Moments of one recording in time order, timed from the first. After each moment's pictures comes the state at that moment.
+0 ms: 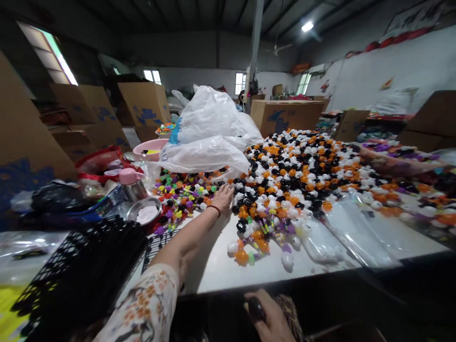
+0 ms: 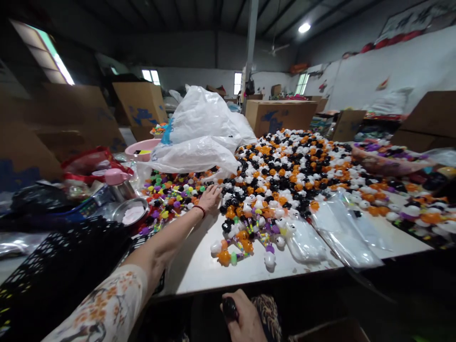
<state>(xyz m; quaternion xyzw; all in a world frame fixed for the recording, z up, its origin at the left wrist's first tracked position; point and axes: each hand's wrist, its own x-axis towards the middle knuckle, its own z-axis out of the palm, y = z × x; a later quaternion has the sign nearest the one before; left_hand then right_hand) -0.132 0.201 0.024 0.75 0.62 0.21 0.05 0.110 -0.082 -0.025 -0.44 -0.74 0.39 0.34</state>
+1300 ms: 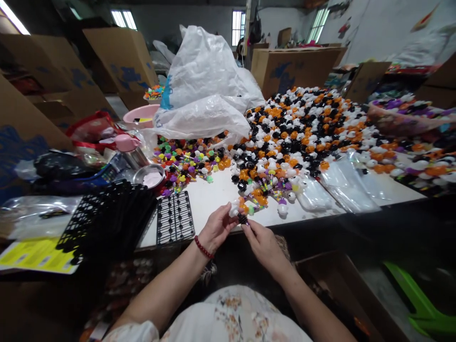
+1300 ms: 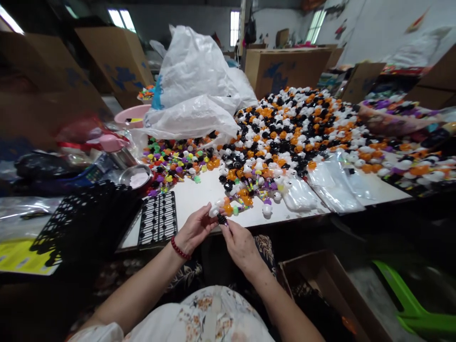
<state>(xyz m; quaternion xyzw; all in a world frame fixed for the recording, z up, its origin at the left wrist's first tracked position) -0.075 -0.053 0.032 0.16 0.37 0.56 0.72 0.087 -0.077 0.038 -0.47 -0.75 0.33 0.32</state>
